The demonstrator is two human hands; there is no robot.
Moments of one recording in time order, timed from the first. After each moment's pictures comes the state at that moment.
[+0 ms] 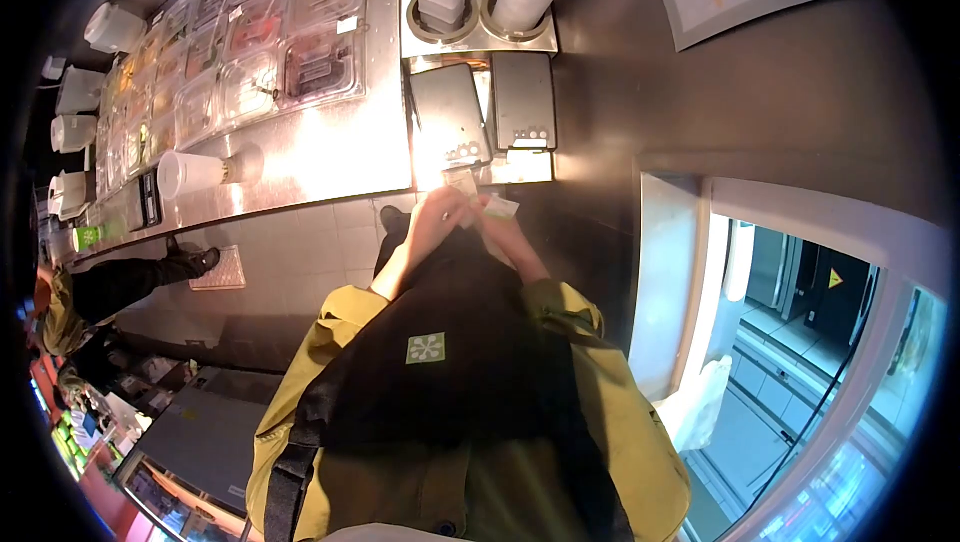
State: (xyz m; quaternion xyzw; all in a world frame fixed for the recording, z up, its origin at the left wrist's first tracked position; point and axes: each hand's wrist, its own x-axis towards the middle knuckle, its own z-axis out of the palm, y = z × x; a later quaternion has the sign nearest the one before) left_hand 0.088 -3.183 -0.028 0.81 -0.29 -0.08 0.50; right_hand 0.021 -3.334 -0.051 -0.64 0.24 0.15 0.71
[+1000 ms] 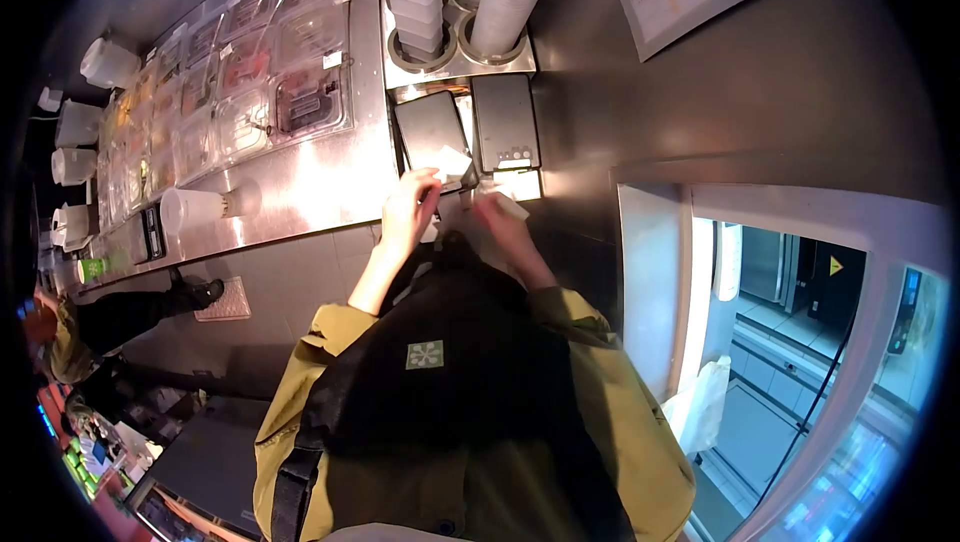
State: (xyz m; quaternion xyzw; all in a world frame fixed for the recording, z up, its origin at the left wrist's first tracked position) left_hand 0.142 -3.199 0.046 0.81 -0.30 0.11 0.49; right_hand 0.047 -3.355 0.003 -0.64 0.26 0.04 0.73
